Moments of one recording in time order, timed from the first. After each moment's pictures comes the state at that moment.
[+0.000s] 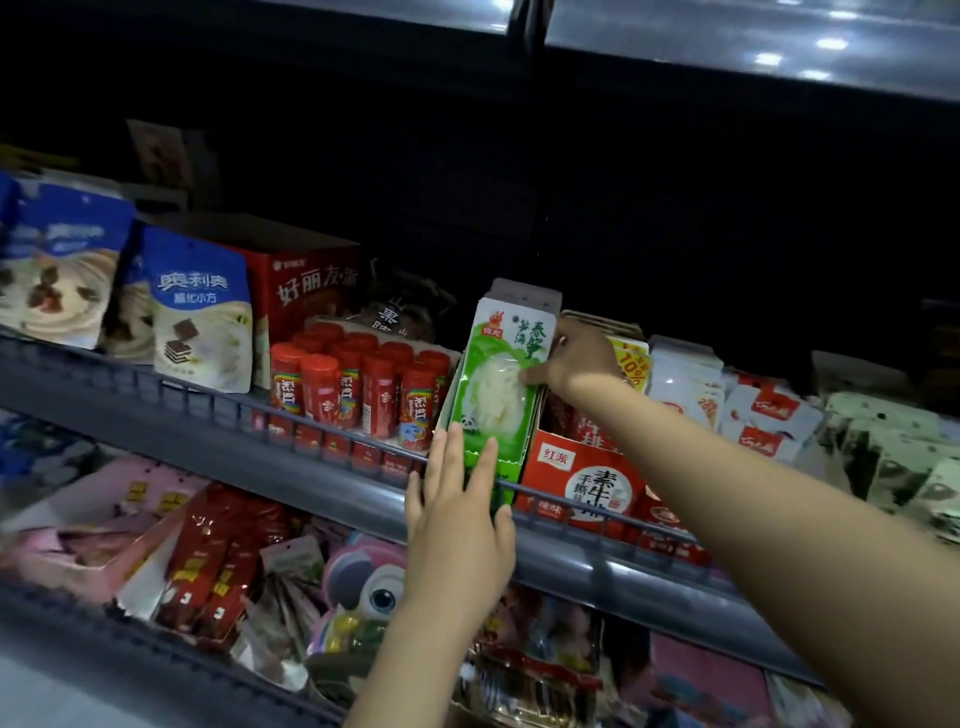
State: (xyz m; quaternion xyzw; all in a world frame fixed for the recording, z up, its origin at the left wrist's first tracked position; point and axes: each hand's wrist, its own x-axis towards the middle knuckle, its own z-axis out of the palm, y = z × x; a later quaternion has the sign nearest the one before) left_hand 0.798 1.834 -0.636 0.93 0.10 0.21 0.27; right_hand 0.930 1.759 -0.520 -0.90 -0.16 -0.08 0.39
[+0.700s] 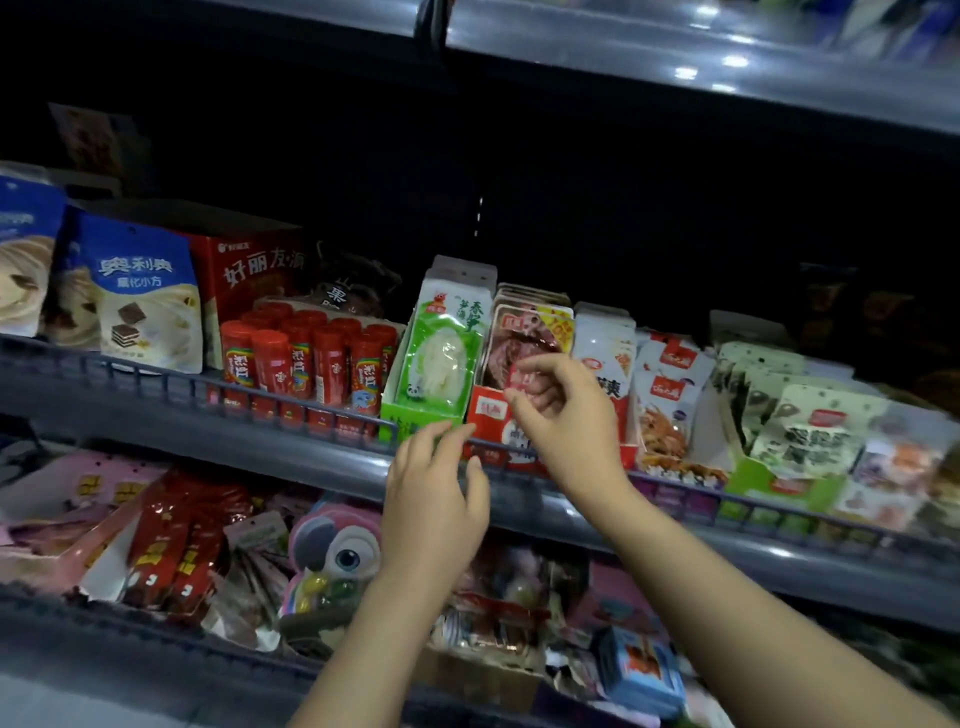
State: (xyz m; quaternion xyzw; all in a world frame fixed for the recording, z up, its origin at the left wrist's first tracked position) left_hand 0.772 1.804 -0.636 0.87 0.04 0.32 0.37; right_hand 0.830 1.691 -0.574 -0.82 -0.24 -0.24 0.46
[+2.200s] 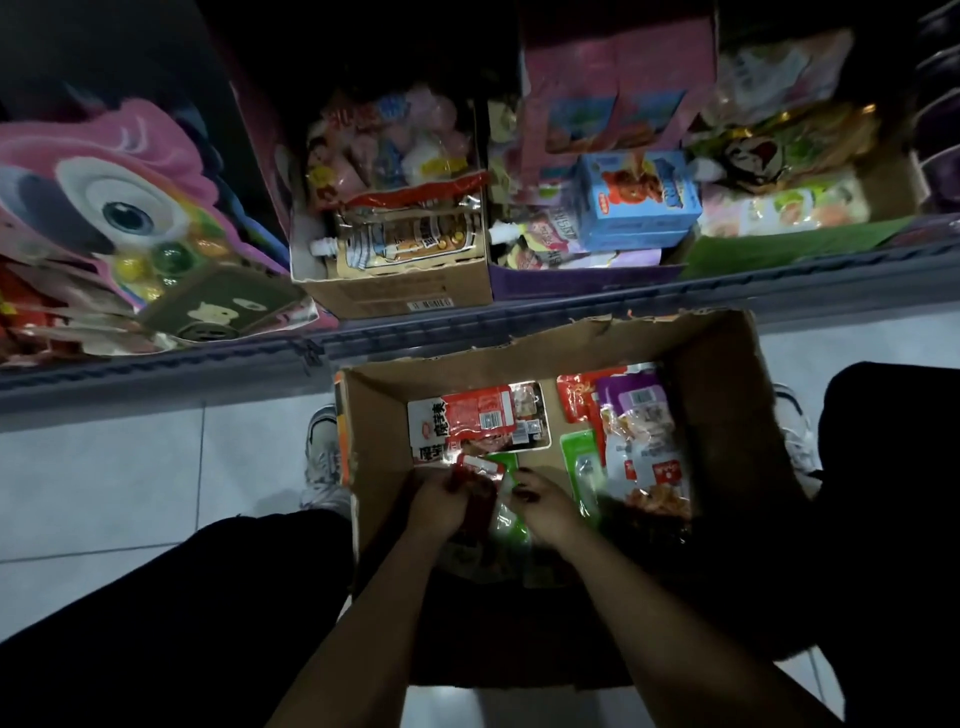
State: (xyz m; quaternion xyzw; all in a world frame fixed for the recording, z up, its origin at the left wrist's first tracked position) left_hand 0.656 1.729 -1.048 0.81 0.30 -0.37 0.34; right_hand 0.642 1.585 -1.062 -0.71 0.23 0.41 0.52
